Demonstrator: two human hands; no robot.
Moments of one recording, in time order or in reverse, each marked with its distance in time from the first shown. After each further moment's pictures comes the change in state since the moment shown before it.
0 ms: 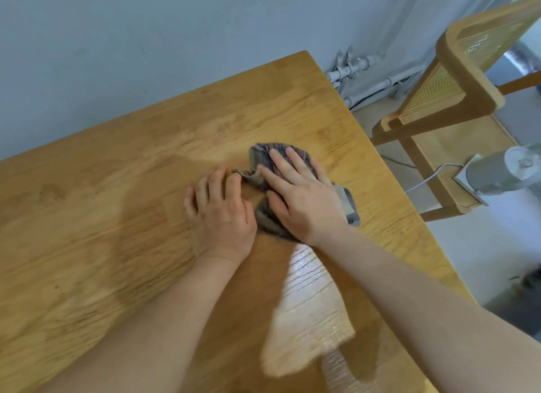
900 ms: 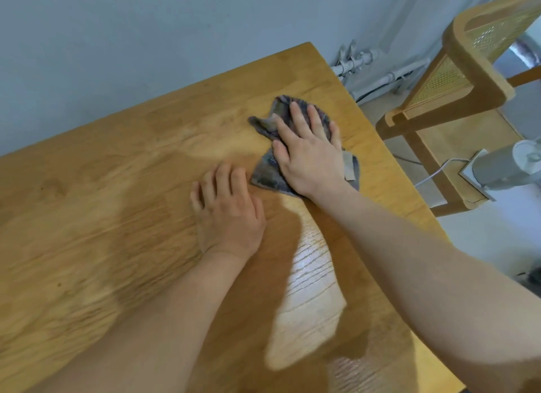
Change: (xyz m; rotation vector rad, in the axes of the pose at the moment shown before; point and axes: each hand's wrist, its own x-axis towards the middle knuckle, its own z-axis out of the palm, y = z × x) left_hand 0.003 0.000 0.002 0.048 -0.005 0.012; right_hand 0.059 0.007 -0.002 0.000 0.030 0.244
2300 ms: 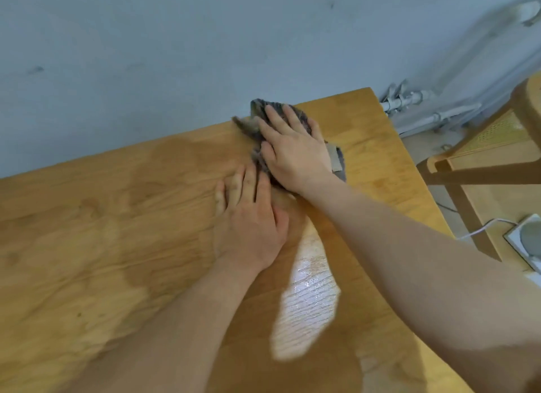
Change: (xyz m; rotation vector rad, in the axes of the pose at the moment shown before) left_hand 0.066 -0.024 -0.003 0.003 -0.107 0.009; right_hand 0.114 -0.067 0.006 0.030 -0.079 -0.266
